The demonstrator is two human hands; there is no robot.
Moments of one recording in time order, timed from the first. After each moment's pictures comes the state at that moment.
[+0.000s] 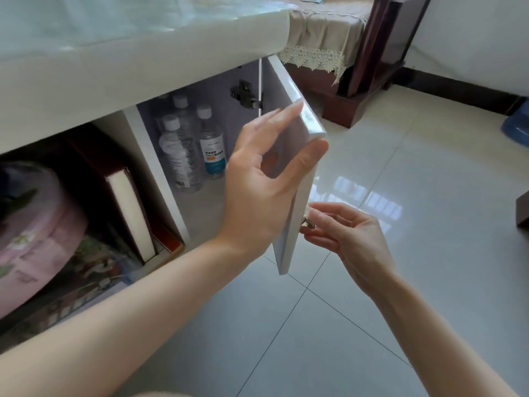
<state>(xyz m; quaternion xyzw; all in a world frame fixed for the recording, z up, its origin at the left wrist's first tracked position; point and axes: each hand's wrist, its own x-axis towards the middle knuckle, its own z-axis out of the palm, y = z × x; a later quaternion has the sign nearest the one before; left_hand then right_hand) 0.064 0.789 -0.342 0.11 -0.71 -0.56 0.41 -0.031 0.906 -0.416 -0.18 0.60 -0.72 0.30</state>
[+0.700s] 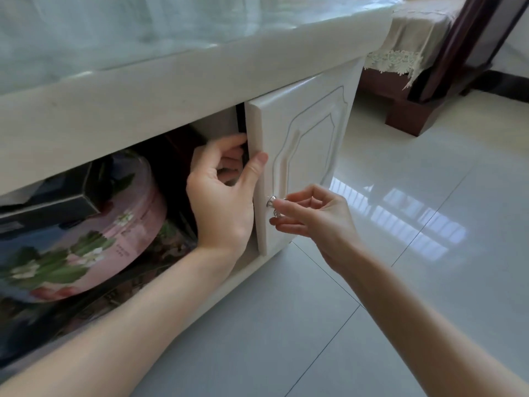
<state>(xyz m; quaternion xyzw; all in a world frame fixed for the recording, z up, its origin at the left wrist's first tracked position) 0.128 0.704 -0.372 0.31 -0.64 -0.43 0.55 0.020 0.784 -0.412 -0.24 0.57 -0.68 0.38</state>
